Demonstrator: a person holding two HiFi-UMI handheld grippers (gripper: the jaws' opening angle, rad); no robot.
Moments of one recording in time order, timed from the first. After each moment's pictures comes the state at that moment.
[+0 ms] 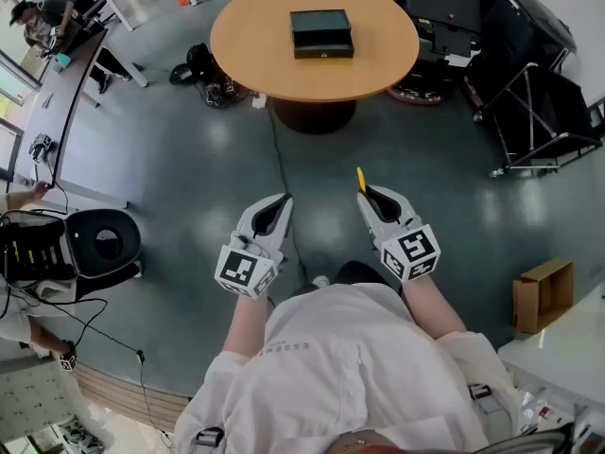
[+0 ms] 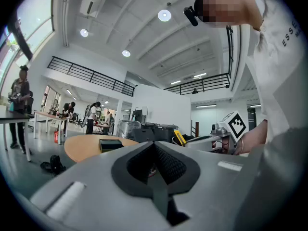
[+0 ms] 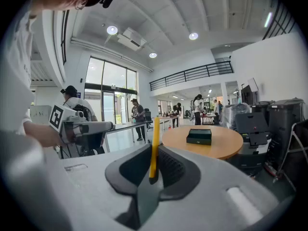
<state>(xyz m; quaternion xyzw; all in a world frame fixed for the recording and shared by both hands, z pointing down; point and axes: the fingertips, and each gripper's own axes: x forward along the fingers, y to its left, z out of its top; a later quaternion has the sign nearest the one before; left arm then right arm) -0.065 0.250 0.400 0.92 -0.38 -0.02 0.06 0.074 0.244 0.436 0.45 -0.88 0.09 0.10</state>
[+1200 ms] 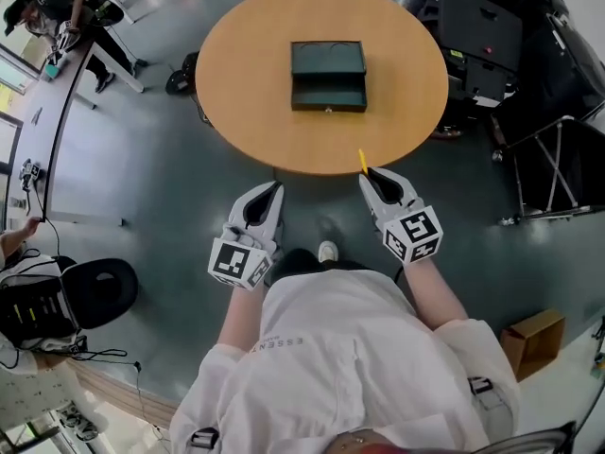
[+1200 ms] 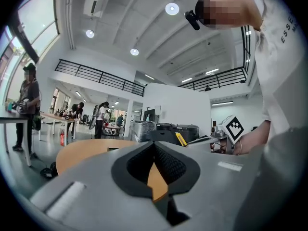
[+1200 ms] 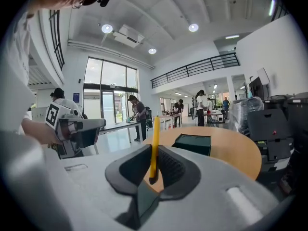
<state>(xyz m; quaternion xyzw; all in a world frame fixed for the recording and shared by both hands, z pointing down) -0.029 -0.066 0.409 0.89 -0.45 -0.02 0.06 0.128 -0.098 0.458 0.42 -0.90 0.10 0.10</state>
